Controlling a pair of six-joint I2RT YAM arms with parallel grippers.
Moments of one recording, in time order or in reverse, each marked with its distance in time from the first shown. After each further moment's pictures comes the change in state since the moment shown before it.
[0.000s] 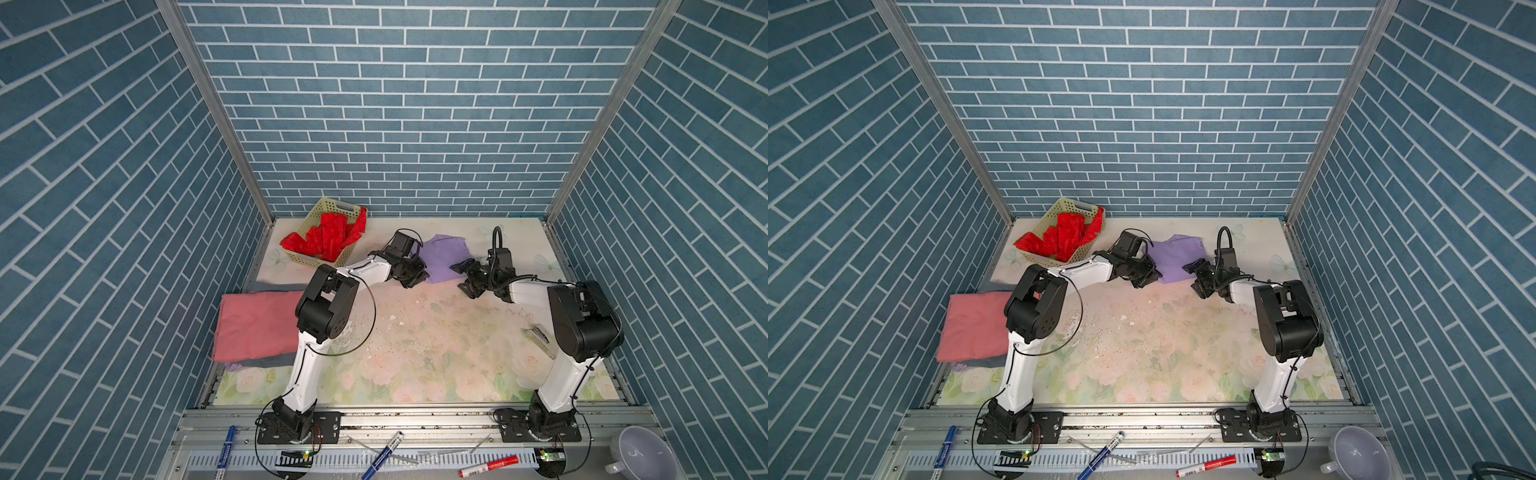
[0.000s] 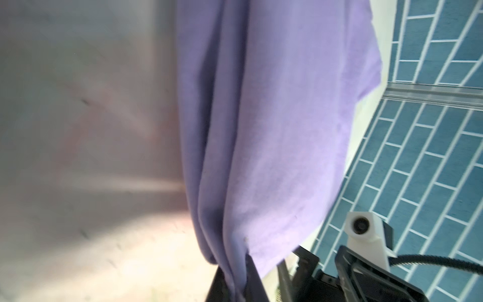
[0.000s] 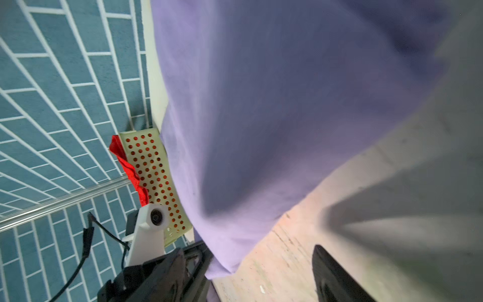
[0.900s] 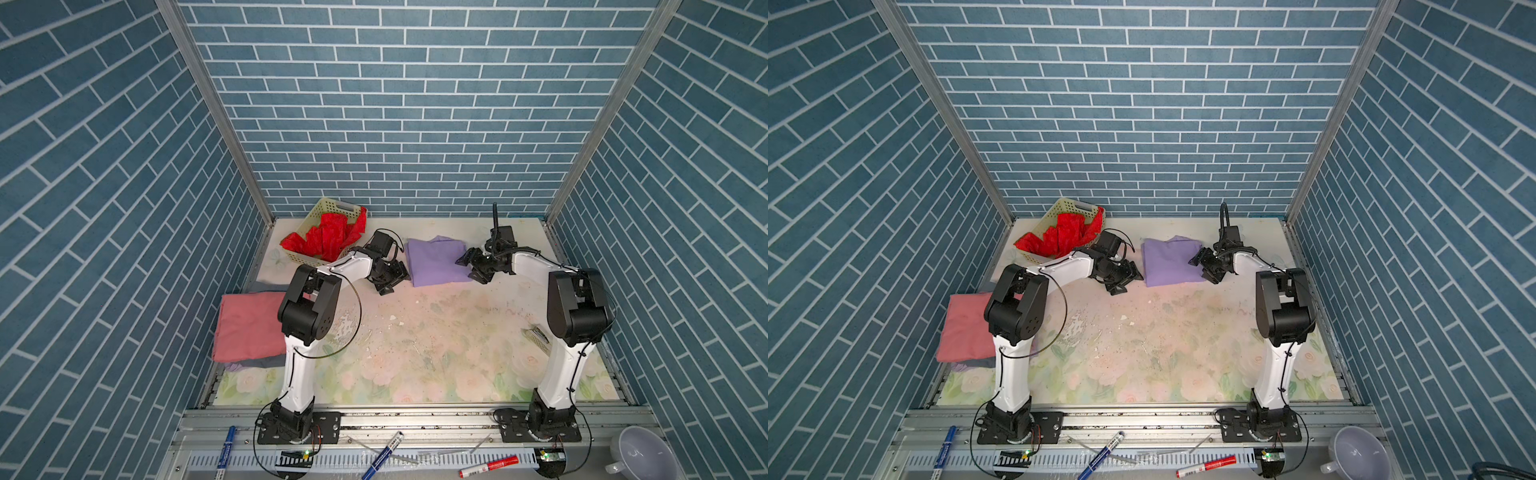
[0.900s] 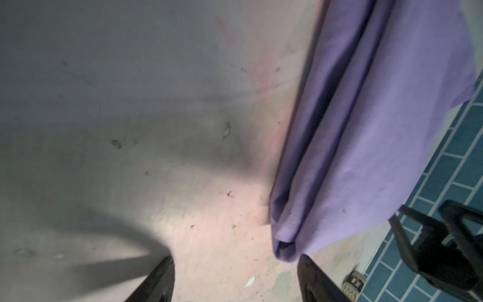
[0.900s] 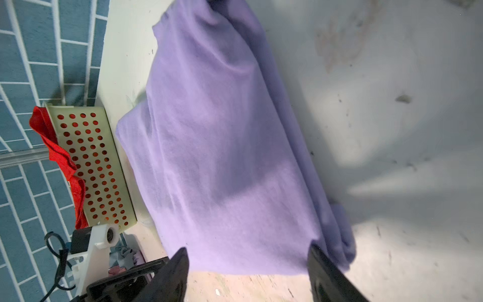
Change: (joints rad) left arm 0.111 -0.095 -0.108 -0.223 -0.043 0.287; right arm -0.075 0.115 0.379 -0.570 0.008 -0.472
